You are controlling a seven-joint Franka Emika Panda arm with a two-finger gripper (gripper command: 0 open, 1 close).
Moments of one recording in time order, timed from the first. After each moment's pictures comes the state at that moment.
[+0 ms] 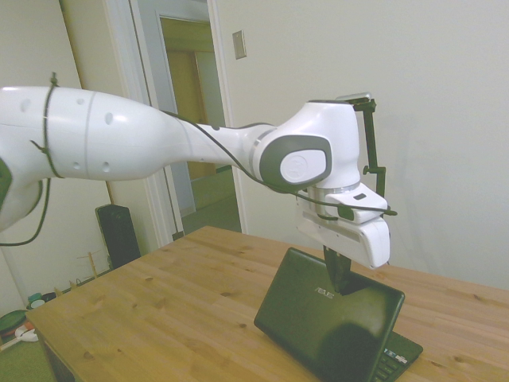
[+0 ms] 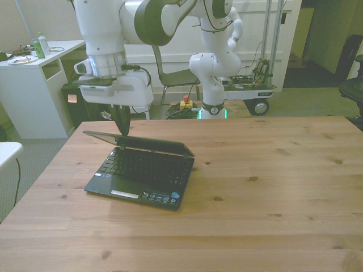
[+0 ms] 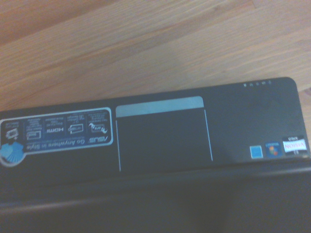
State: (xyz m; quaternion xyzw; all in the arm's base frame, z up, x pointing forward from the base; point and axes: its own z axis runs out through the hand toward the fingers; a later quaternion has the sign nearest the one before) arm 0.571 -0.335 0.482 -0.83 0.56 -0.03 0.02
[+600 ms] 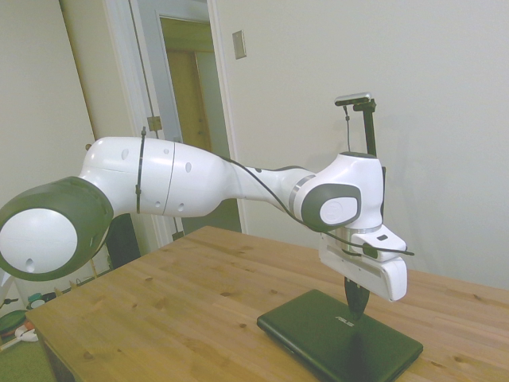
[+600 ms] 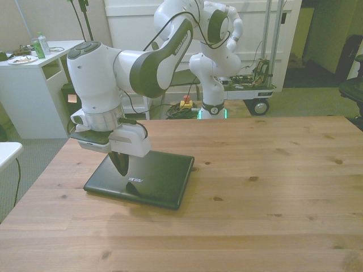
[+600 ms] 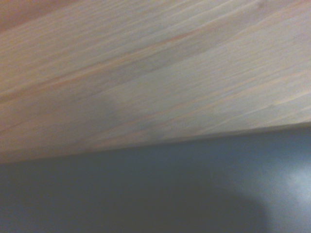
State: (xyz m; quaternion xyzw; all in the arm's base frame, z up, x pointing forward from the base) arm 0.625 -0.344 0.414 -0.83 0.56 -0.01 0.02
